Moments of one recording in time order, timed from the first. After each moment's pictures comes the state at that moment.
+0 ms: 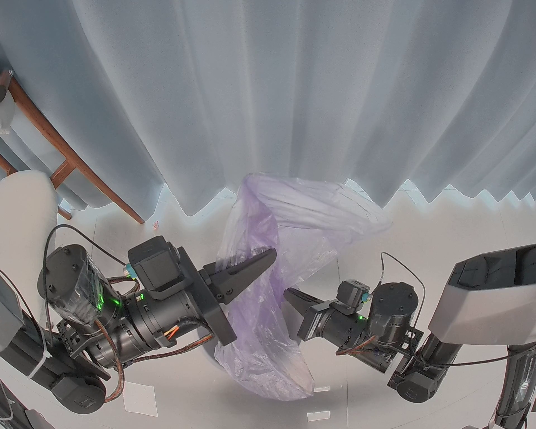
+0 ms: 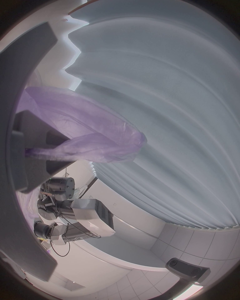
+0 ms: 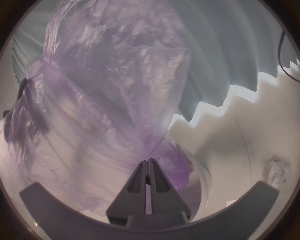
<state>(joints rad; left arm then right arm) -0.69 1.73 -0.40 -1.54 -0.32 -0.16 0.76 2.22 -0.57 -1.55 0.01 0.47</state>
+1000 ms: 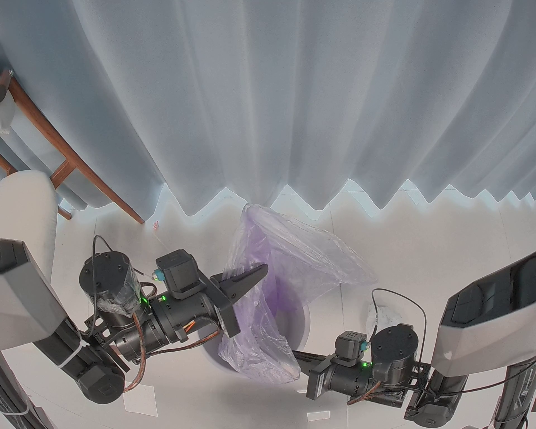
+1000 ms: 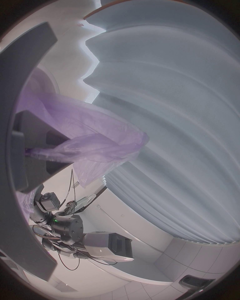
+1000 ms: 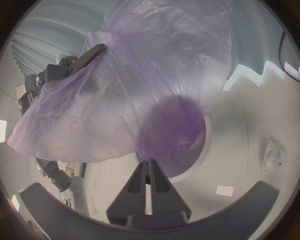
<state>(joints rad) -0.61 1.90 -0.42 -1.55 -0.32 -0.17 0.86 2.22 -0.33 -1.55 0.07 0.41</state>
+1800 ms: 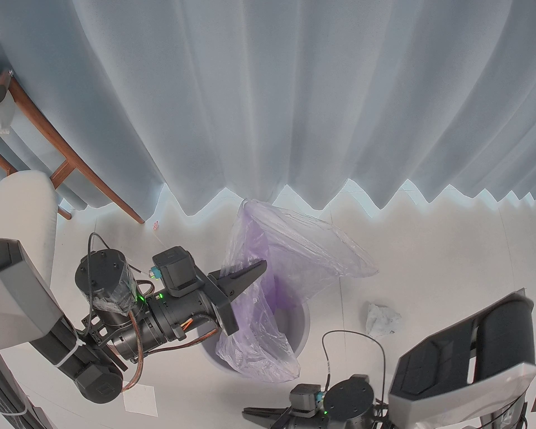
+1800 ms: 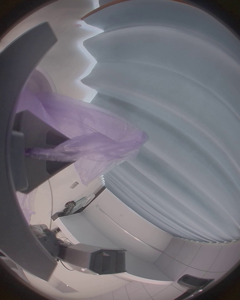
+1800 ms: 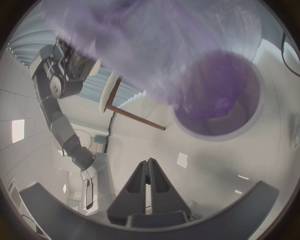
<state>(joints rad) -0.61 1.88 -0.42 -1.55 -0.32 -0.17 1.09 2.33 -0.37 -1.55 0.14 0.50</state>
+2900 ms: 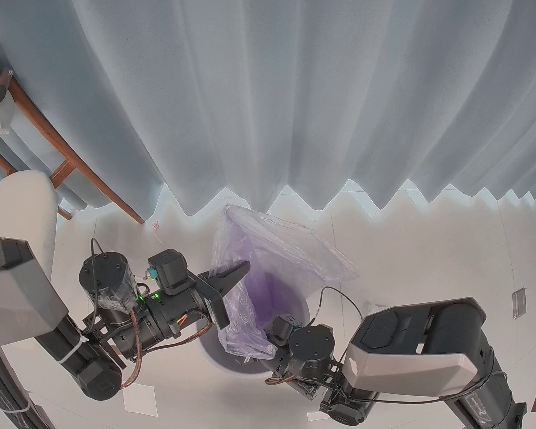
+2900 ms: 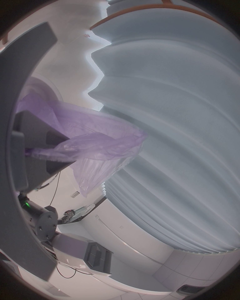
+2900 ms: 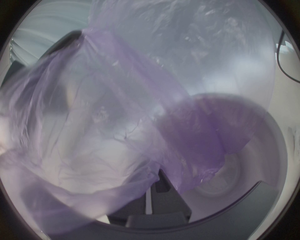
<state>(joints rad) -0.56 1.91 -0.40 -1.54 -0.25 -0.19 0.94 2.54 -0.90 -1.55 -0.15 0.55</state>
